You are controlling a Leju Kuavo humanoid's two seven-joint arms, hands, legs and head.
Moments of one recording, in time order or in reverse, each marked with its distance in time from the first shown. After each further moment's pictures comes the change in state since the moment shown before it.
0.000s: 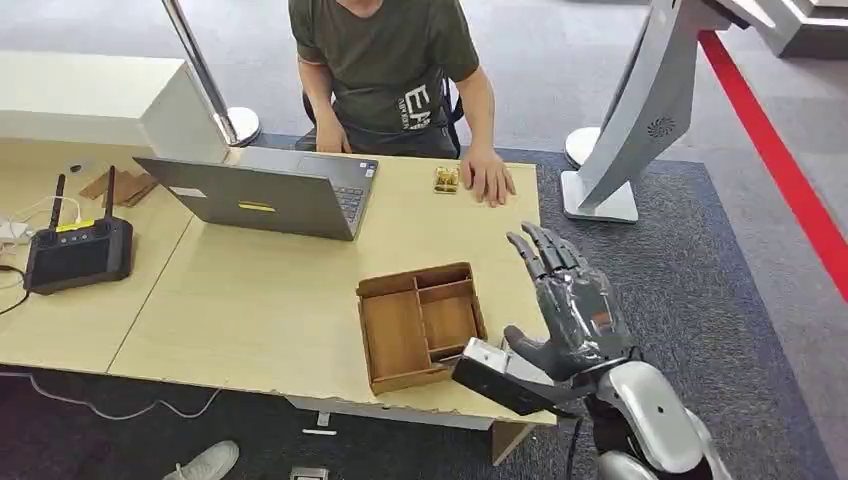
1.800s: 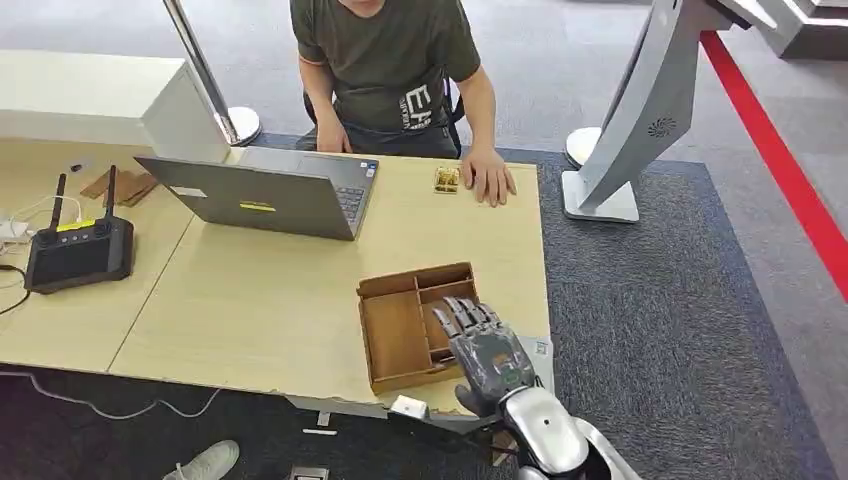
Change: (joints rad) left arm -0.030 -0.010 -0.021 0.000 0.006 -0.018 0.032; right arm -0.017 0.107 0.226 0.357 0.151 -0.004 -0.012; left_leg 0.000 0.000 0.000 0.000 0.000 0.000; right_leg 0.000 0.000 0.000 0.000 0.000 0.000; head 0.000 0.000
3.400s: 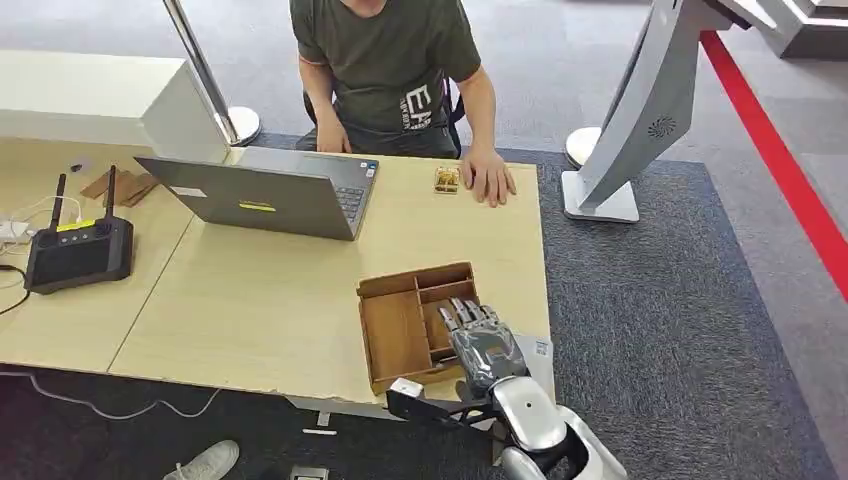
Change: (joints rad) left arm 0.007 0.000 0.000 0.000 0.003 0.002 0.006; right arm -0.046 0.067 -0.010 0.176 -0.018 -0.005 0.062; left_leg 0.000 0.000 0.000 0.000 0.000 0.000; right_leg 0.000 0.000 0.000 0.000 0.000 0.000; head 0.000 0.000
